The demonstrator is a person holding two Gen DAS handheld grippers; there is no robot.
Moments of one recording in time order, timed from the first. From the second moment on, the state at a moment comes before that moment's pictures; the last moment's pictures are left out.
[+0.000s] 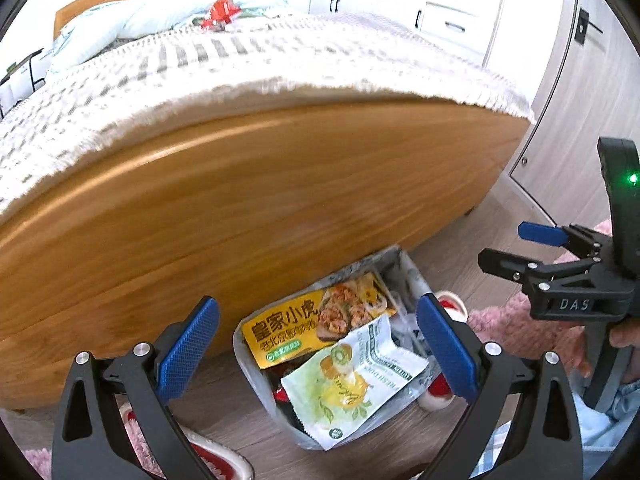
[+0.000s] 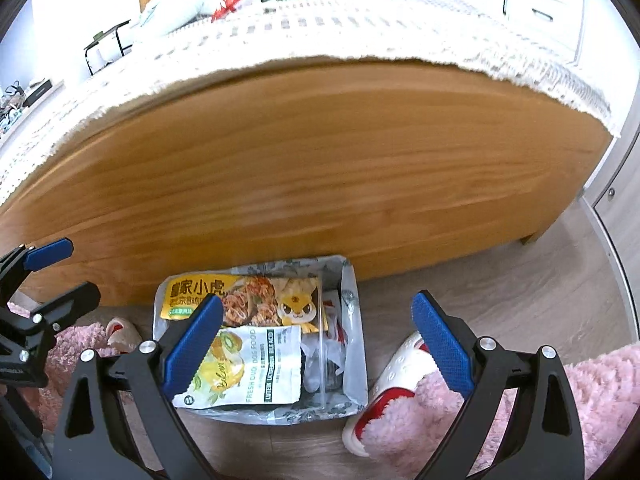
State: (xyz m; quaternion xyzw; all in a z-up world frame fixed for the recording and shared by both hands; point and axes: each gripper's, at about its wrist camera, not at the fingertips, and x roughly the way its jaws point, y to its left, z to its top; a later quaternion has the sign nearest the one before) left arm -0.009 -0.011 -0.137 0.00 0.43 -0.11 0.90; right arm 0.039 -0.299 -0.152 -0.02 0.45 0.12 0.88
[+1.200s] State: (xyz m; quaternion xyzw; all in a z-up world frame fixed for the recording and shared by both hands) left arm -0.013 0.011 -0.104 -0.08 0.37 -0.10 0.92; right arm 0.026 -0.298 -0.123 -0.03 0.37 0.13 0.92
